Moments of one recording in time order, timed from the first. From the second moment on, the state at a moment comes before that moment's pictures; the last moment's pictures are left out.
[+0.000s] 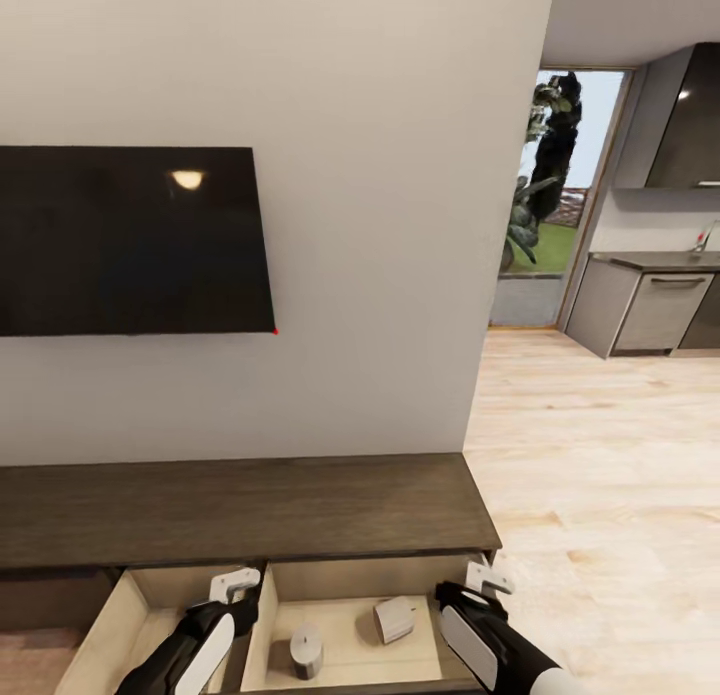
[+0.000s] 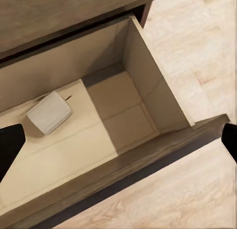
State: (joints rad) left arm -0.39 0.05 -0.26 -0.73 0.53 0.45 0.44; right arm -0.53 0.02 0.61 -0.52 -0.88 0.10 -0.65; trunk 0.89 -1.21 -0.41
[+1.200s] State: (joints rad) left arm -0.38 0.05 -0.29 -0.61 0.53 0.30 0.44; right arm -0.48 0.02 0.61 -0.46 -0.87 0.03 -0.65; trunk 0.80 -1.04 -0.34
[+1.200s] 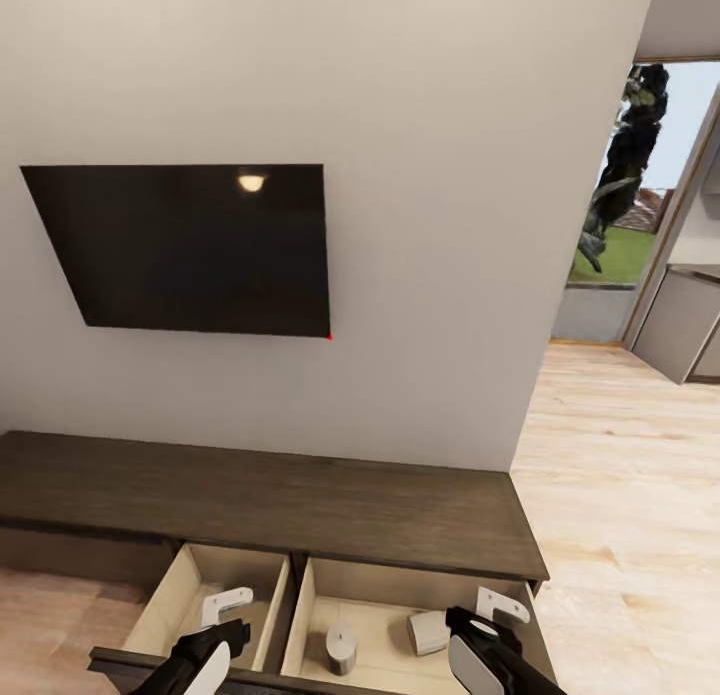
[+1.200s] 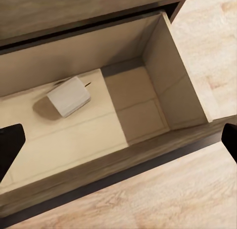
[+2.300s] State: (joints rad) left arm -0.37 0.05 -0.29 -0.61 0.54 0.27 0.44; right arm -0.48 0.03 0.61 -0.46 -0.85 0.04 -0.65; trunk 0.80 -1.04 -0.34
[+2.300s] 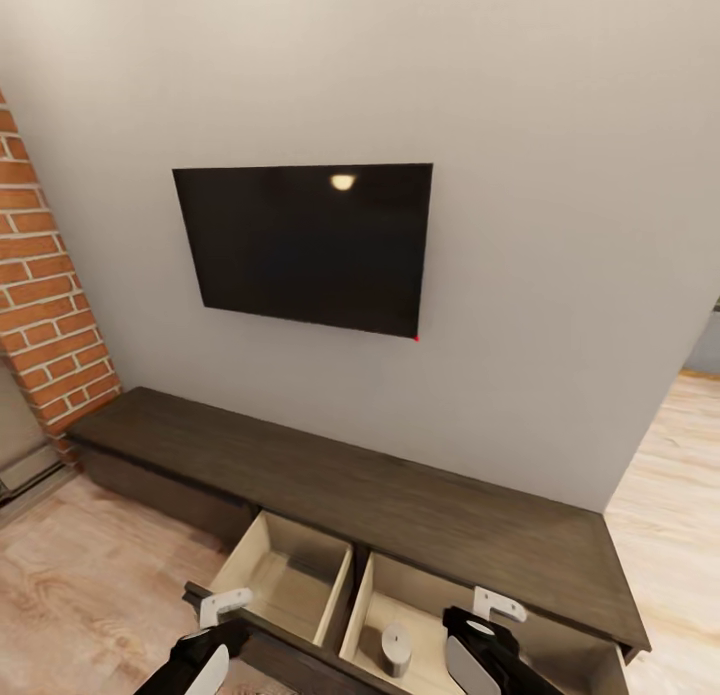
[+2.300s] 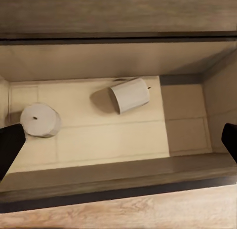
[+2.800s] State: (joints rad) left arm -0.38 0.06 -0.29 -0.61 0.54 0.27 0.44; right arm -0.48 0.02 0.61 -0.46 -0.85 0.03 -0.66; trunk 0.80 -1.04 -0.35
